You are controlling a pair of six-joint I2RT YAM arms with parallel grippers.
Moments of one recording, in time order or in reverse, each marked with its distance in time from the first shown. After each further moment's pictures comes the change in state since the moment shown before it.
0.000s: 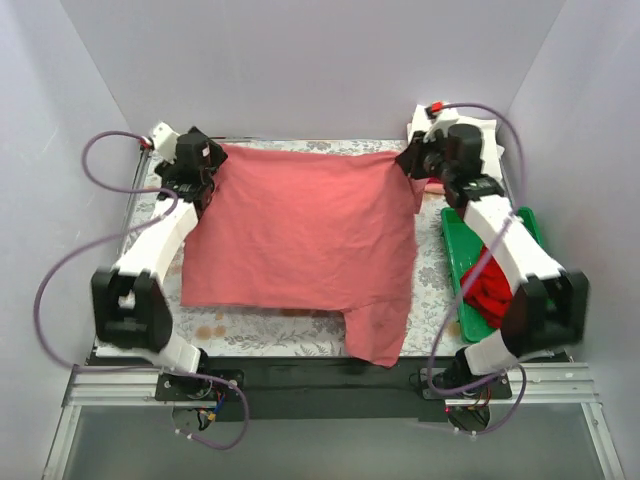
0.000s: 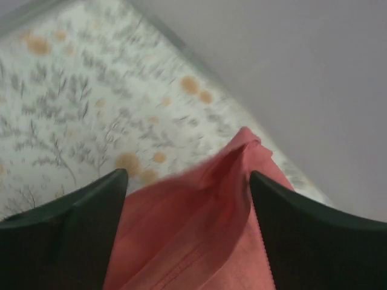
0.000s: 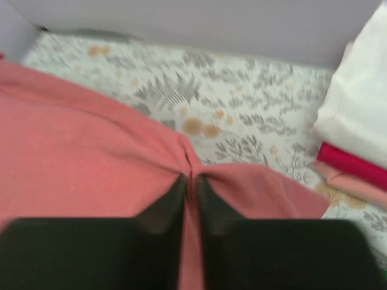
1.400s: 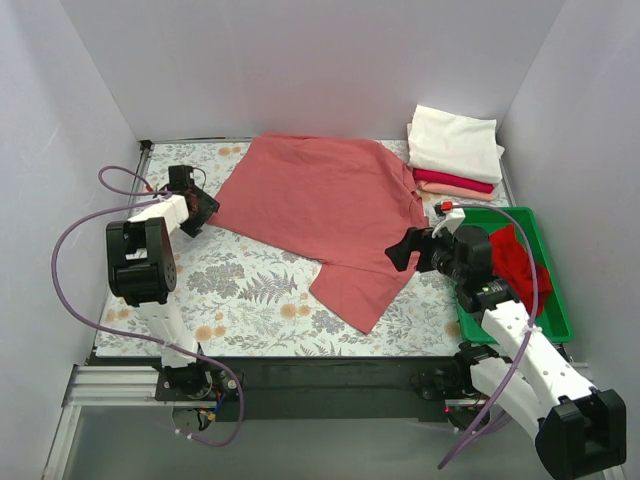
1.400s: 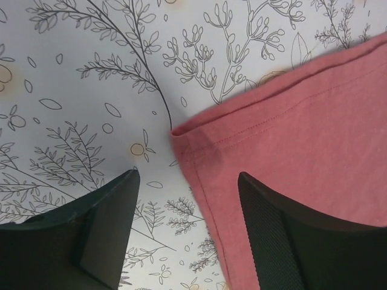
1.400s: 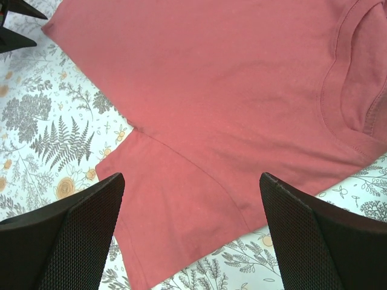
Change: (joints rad) left arm 0.268 0.526 -0.019 -0.187 0.392 -0.108; right arm 0.080 -0.506 -0.756 0.050 -0.006 0.123
